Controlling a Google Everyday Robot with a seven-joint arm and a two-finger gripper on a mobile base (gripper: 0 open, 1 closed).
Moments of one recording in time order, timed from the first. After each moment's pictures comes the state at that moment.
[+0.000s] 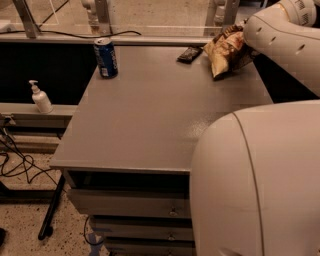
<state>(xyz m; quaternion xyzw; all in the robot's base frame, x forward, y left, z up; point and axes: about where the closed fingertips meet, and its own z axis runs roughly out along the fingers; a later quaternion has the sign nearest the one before) 0.830 -0.319 0.954 -0.11 0.83 -0.20 0.51</state>
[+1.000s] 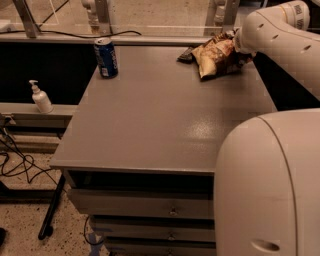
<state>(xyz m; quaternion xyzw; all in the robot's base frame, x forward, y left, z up) 0.843 -0.288 0.915 -0.13 0.86 -0.13 0.48</state>
